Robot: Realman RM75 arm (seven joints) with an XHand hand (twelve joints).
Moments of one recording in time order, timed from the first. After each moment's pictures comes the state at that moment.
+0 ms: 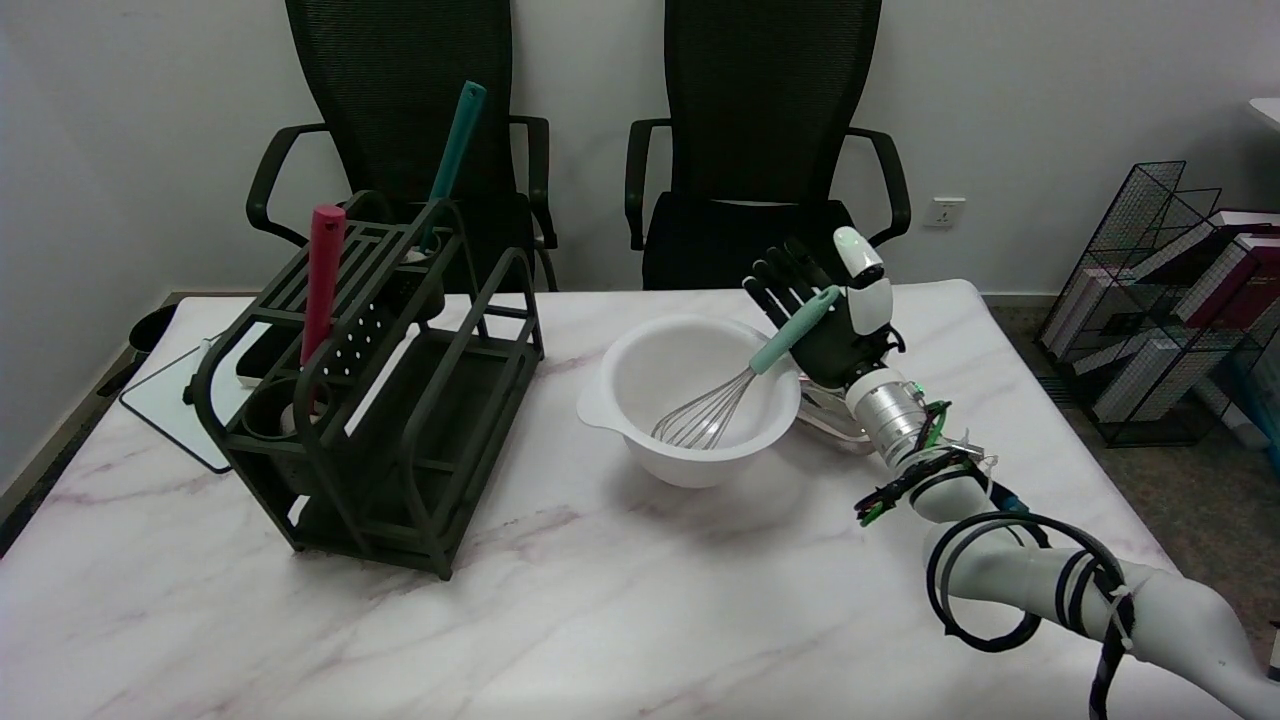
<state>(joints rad) 0.30 -0.95 0.77 -0.96 -1.83 0.72 2.06</state>
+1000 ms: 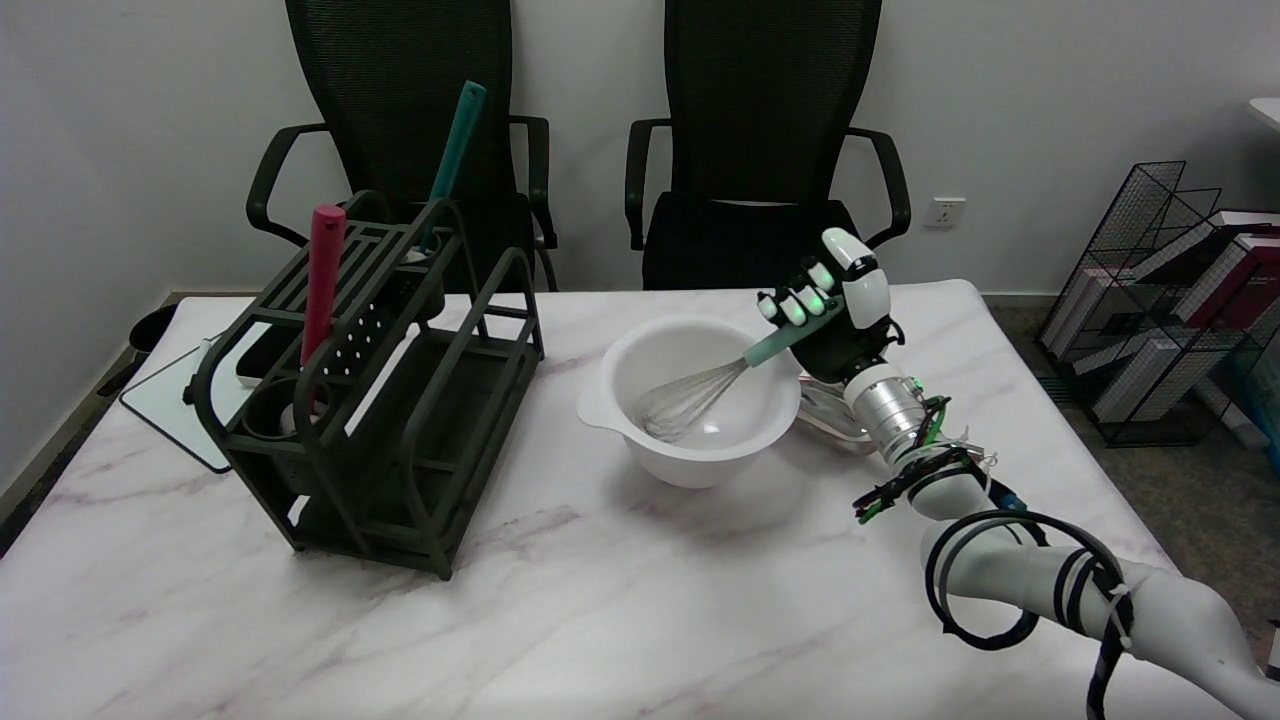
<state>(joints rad) 0.30 -0.95 0.78 -0.97 -1.83 0.73 2.05</state>
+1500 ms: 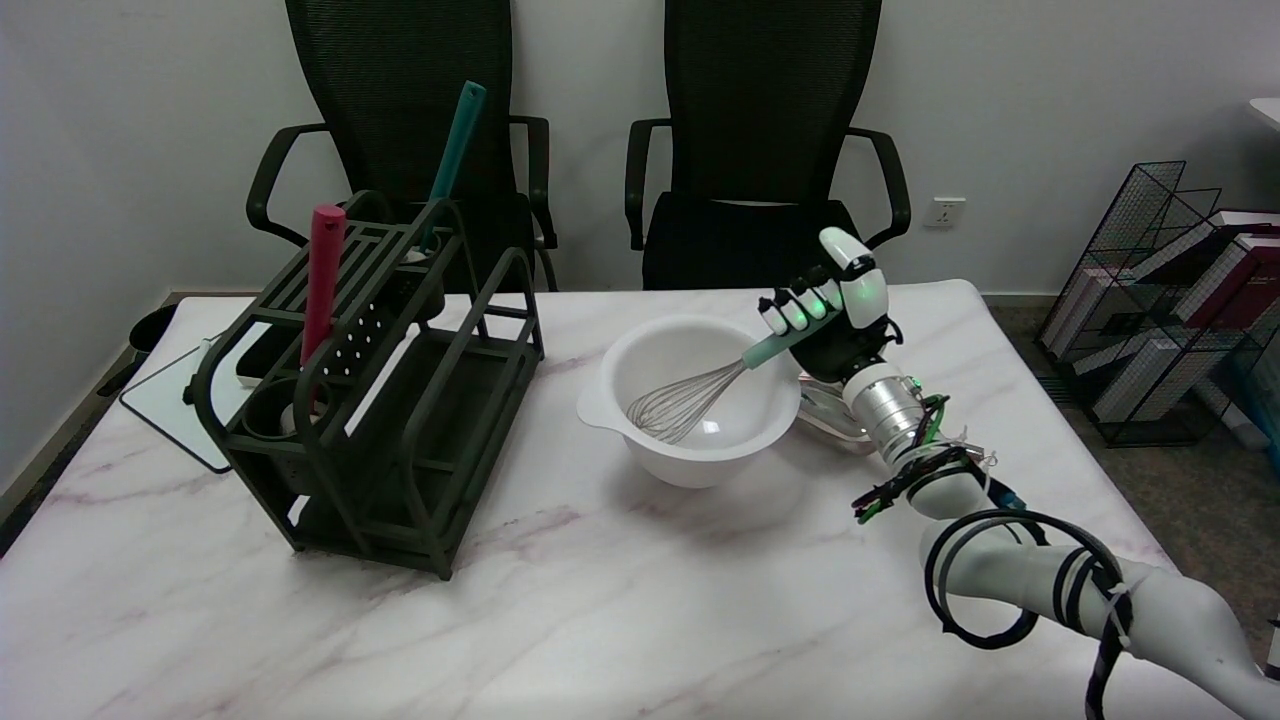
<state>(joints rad) 0.30 -0.96 0.78 -0.97 -1.84 0.73 2.05</state>
